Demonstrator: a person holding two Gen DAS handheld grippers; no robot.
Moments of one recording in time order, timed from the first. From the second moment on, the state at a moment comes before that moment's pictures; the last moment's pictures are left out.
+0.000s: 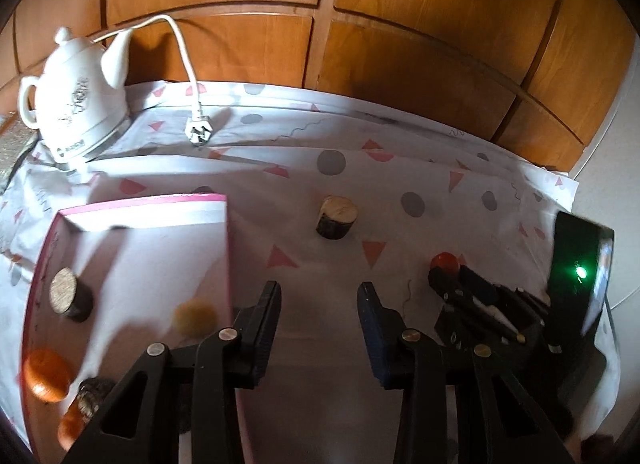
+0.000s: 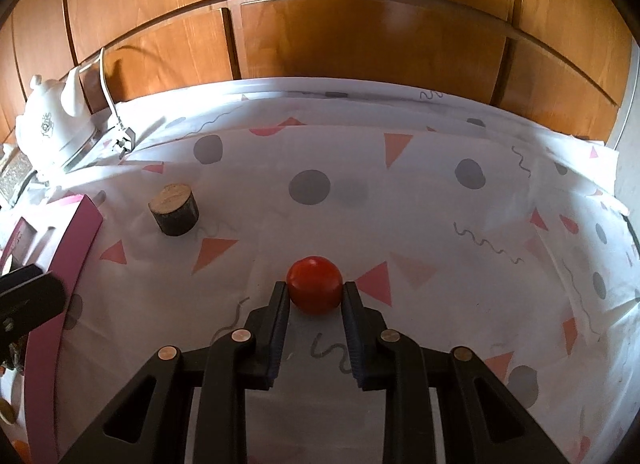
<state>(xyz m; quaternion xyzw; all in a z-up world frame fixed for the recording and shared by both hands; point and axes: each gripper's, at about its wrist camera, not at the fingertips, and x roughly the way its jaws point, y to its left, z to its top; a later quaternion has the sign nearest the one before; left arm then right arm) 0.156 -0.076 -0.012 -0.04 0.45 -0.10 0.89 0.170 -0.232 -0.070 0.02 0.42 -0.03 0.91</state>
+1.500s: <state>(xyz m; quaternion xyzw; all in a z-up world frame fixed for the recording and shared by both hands) 0.216 -0.112 -0.055 -0.01 0.46 -0.08 0.88 0.175 -0.236 -0.072 0.01 0.44 -0.01 0.90</state>
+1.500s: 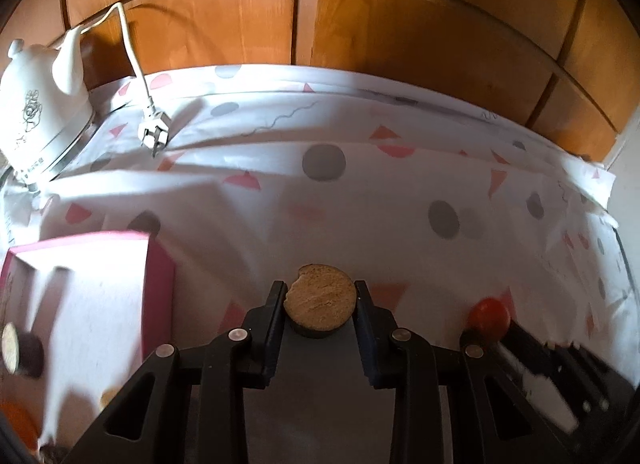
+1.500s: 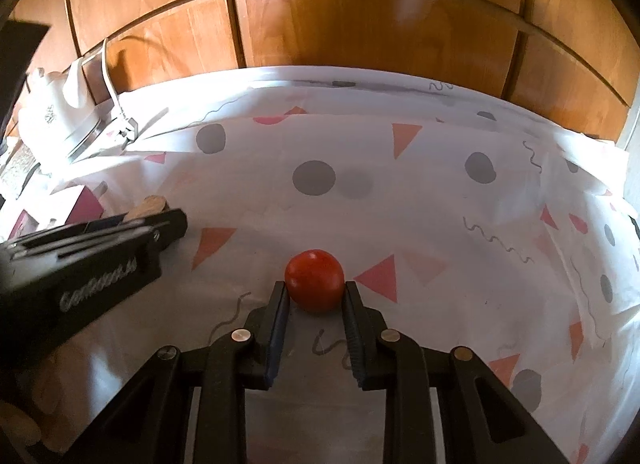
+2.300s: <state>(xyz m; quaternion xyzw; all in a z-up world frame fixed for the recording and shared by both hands) 0.090 -0.133 -0.058 0.04 0.44 -0.09 0.89 0.081 -0.274 -0.072 0.02 0.43 -0.03 0.90</state>
